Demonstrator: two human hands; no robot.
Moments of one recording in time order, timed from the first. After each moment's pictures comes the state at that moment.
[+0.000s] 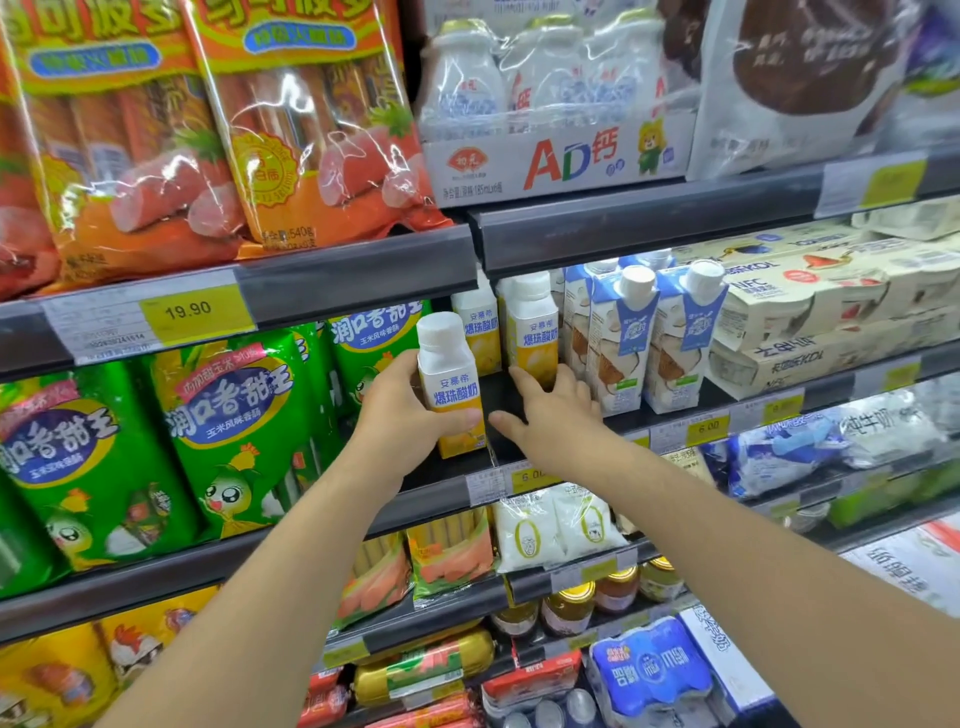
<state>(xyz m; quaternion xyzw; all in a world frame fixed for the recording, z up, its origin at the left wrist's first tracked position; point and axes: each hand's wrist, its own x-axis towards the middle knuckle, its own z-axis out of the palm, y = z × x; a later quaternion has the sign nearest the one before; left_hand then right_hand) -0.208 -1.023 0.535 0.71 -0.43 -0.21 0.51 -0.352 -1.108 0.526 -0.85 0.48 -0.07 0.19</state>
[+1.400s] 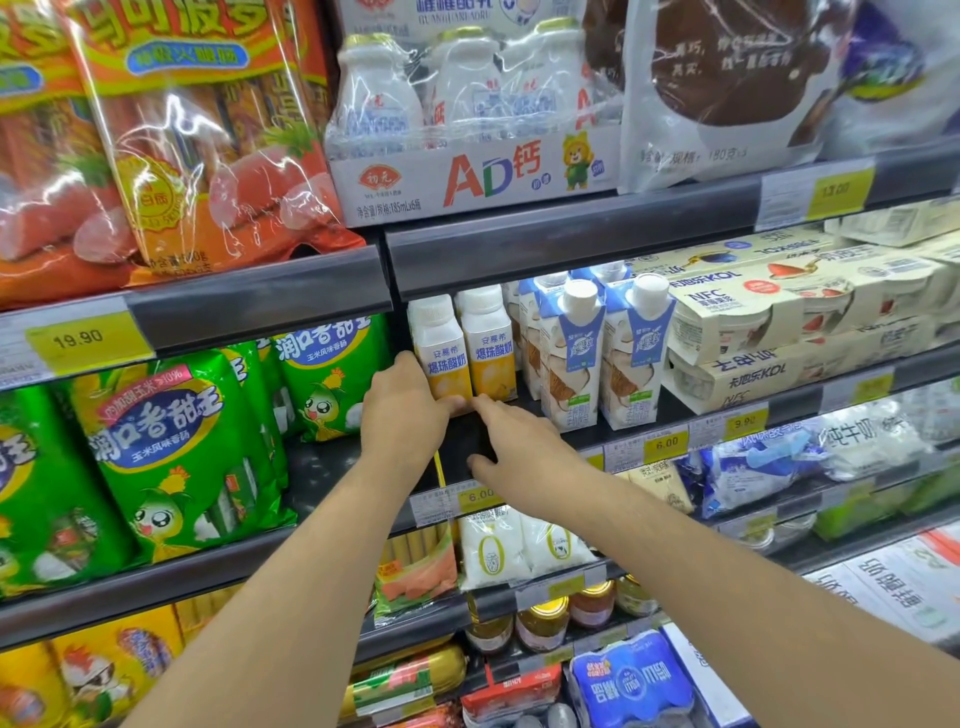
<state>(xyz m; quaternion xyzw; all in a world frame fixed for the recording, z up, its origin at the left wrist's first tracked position) -0.247 -1.085 0.531 0.86 -0.42 0.03 0.30 -0.379 -1.118 0.519 -0.90 0.35 -0.12 0.23</state>
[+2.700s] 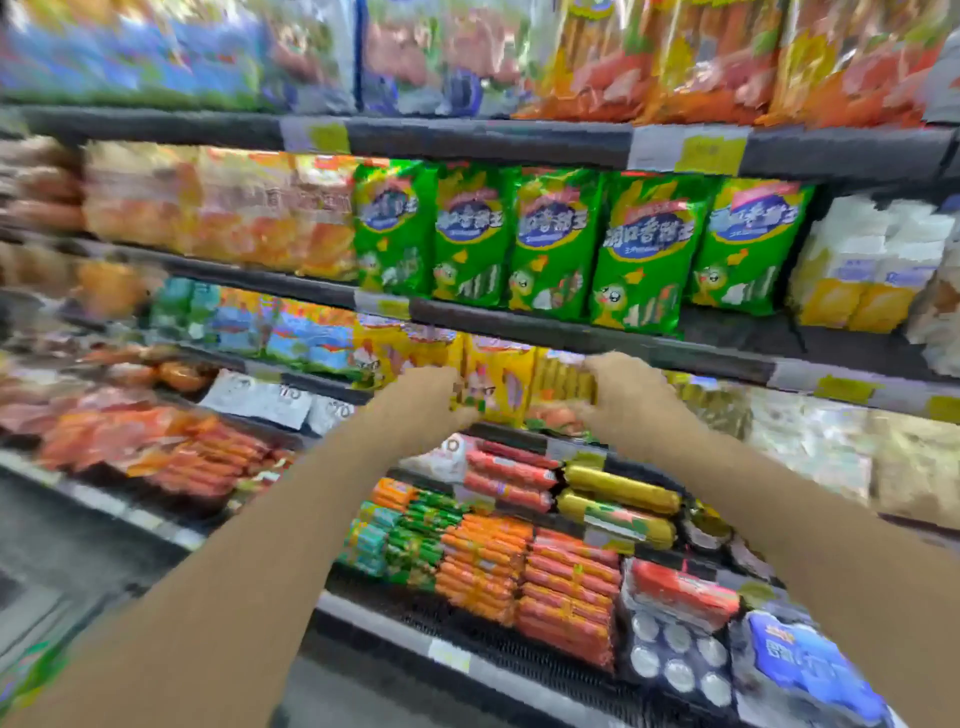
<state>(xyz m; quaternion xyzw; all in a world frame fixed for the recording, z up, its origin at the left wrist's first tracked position) -0.163 -0.638 0.513 0.93 -0.33 -0.09 0.12 -0.274 -0.837 0.510 -0.98 0.17 -0.06 0.10</state>
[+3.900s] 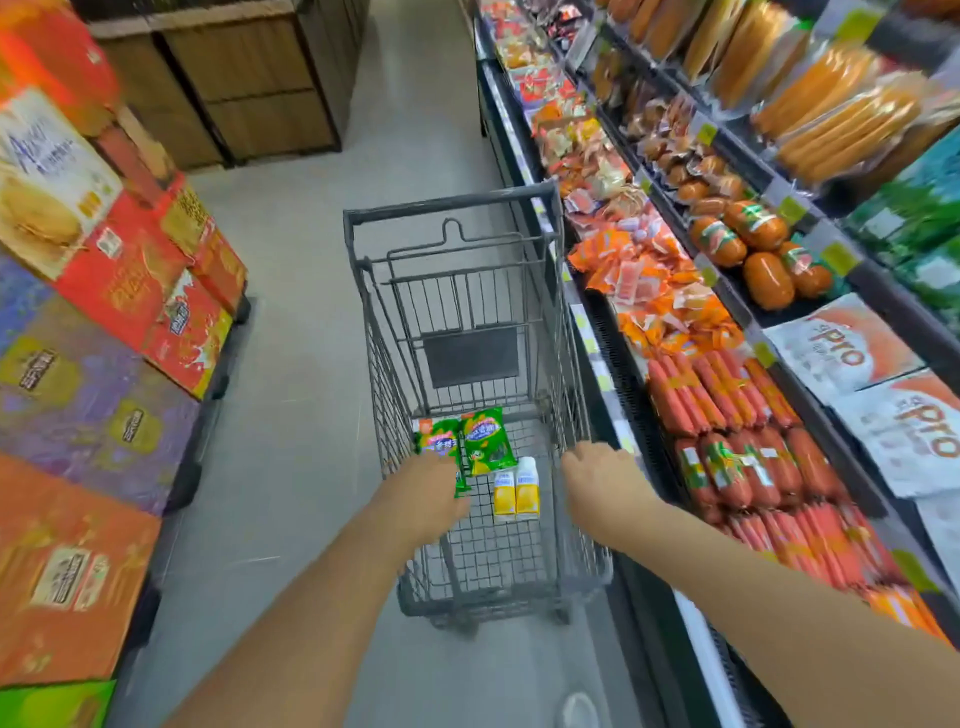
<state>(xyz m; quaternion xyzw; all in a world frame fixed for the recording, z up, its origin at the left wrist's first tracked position) -0.020 -0.029 0.274 0.94 0.23 -0.22 0.13 0.105 -0.210 0.255 -0.89 -0.42 0.16 -0.07</state>
